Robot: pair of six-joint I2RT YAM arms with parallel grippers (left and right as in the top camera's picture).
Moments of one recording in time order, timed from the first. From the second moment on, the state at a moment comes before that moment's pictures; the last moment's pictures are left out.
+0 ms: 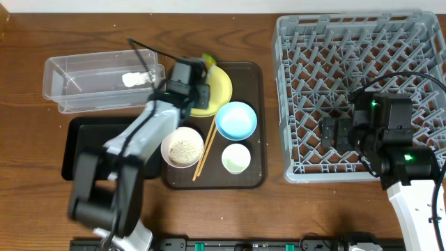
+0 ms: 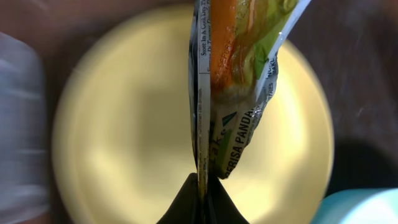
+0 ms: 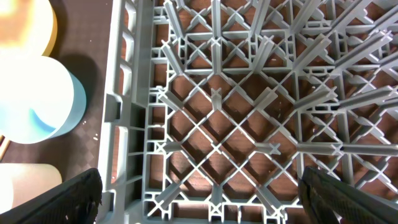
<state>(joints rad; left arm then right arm) -0.29 1.76 1.12 -0.26 -0.03 -0.17 0.04 1.08 0.97 -0.83 -0.10 0.07</state>
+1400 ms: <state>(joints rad) -0.04 1.49 1.12 -0.75 0.08 -0.54 0.04 1.08 0.97 -0.83 -0.10 0.07</state>
